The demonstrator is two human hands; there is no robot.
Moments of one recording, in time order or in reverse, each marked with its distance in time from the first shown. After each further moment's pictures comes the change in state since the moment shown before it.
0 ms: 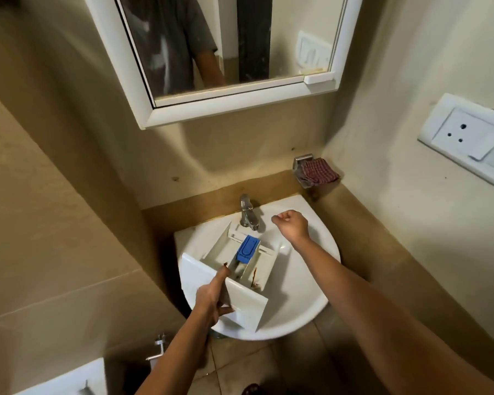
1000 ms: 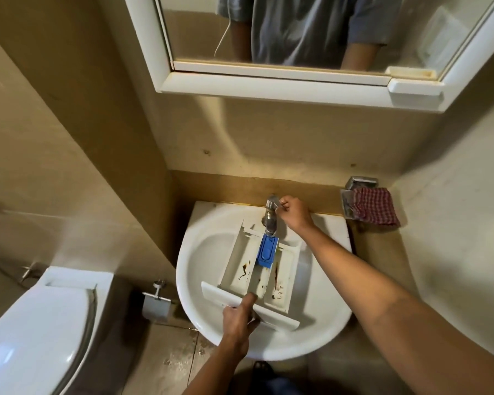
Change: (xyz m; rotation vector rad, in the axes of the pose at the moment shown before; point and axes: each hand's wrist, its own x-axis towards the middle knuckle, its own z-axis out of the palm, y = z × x) left_hand -0.001 -0.066 0.131 -0.566 0.221 -0.003; right_hand 0.125 -0.016 0.048 -0.394 -0.473 -0.444
